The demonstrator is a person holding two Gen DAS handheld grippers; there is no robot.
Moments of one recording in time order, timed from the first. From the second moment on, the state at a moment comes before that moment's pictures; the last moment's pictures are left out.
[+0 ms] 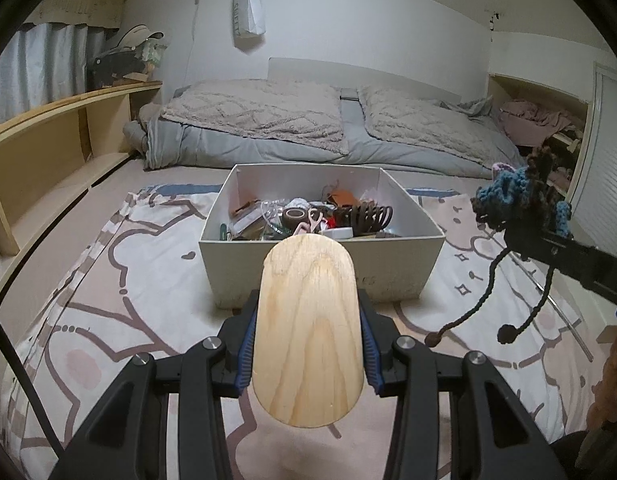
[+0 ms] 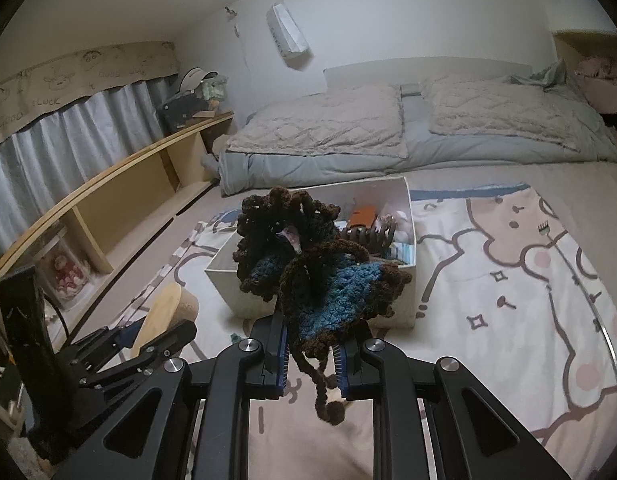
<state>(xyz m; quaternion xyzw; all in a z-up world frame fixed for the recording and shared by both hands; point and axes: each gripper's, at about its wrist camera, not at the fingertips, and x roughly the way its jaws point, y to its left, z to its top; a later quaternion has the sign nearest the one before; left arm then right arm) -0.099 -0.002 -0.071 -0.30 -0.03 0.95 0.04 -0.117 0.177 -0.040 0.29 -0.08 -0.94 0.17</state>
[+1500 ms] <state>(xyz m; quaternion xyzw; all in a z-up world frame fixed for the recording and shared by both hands) -0.164 -0.013 -0.028 -0.27 -0.02 0.96 0.02 -0.178 0.168 0.017 0.24 -0.06 -0.95 0.18</state>
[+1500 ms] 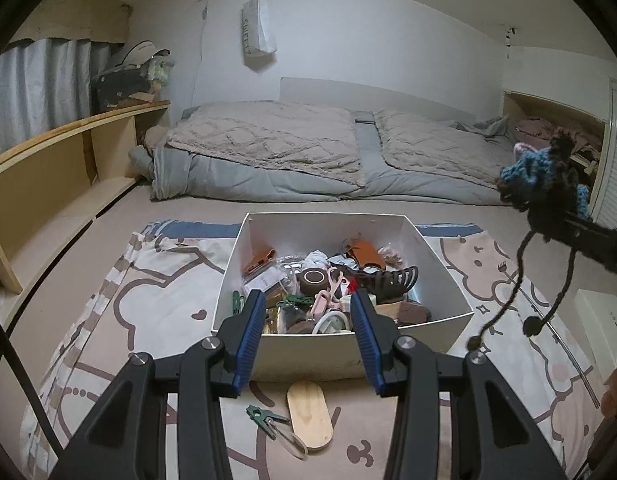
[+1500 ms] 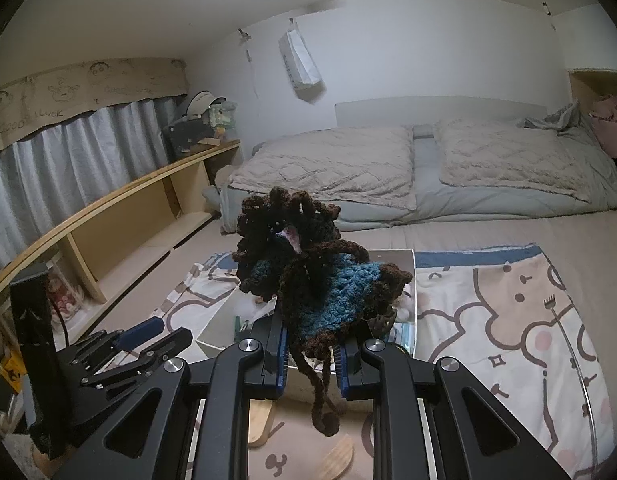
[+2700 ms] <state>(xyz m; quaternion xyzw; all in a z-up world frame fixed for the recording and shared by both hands) -0.218 0.009 -0.207 -0.46 -0.05 0.89 0.01 -0.147 0.158 0.013 0.25 -0.06 -0.94 0.21</state>
